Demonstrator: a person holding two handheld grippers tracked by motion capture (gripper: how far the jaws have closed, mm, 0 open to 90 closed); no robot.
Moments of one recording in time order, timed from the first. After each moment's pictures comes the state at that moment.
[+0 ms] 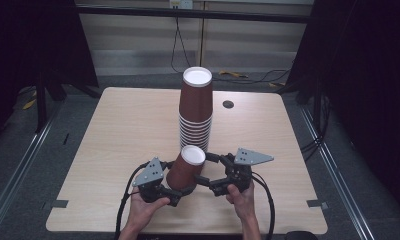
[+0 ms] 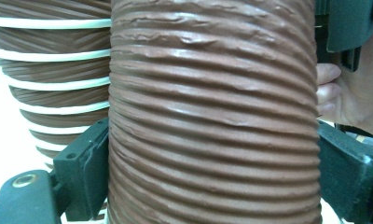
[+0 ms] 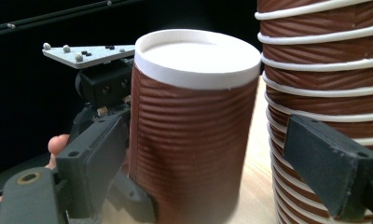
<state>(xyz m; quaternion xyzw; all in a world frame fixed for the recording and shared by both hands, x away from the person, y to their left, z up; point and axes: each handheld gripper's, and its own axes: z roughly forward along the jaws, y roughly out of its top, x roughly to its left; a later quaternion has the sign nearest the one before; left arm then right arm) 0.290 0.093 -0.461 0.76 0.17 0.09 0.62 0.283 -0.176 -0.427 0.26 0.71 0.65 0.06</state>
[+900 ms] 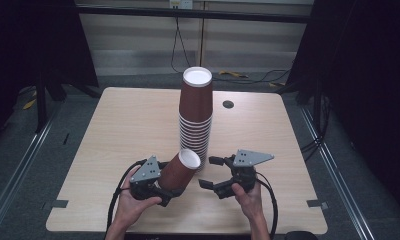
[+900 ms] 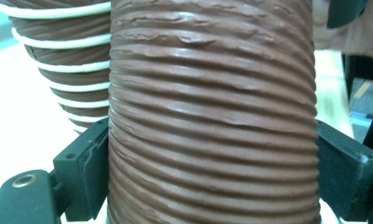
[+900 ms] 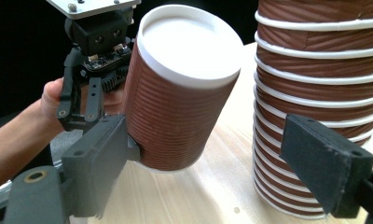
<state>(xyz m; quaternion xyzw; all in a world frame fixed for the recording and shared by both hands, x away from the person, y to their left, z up) 0.297 0.106 -0.454 0.83 0.14 0.09 0.53 0.282 -0.185 -0.425 0.25 0.77 0.58 0.07</state>
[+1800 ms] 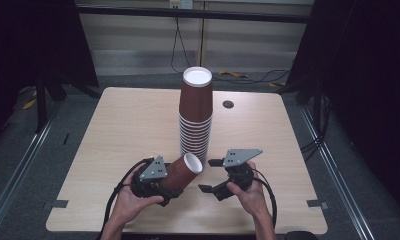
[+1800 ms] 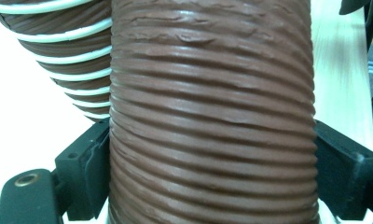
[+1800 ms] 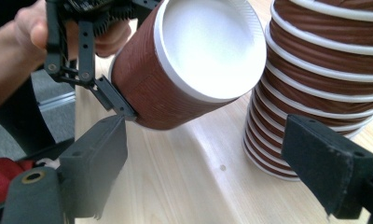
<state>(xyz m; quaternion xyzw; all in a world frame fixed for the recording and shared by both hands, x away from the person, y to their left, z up) 0.303 0.100 -0.448 0.88 0.12 0.09 0.45 0.287 -0.176 -0.417 0.22 0.85 0.47 0.08</state>
